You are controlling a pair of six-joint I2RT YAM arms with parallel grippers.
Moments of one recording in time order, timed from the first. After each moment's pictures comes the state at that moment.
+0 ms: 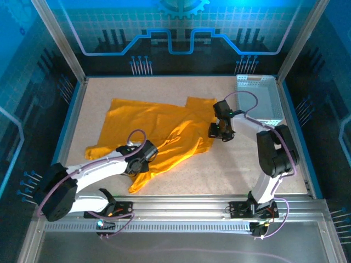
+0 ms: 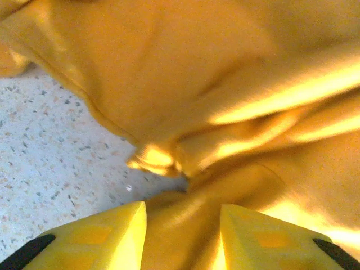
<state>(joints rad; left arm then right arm) -0.76 1.25 0.66 -0.82 -0.32 -0.92 0.32 1.78 1.11 -0.60 -0.03 0.43</state>
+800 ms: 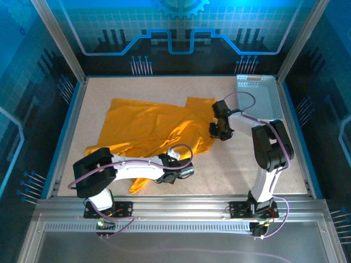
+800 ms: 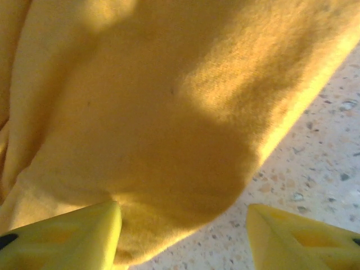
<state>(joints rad) -1.12 1.69 0.94 -0.80 -0.45 -0.80 0.31 1.85 1.14 -0.60 -0.03 0.45</state>
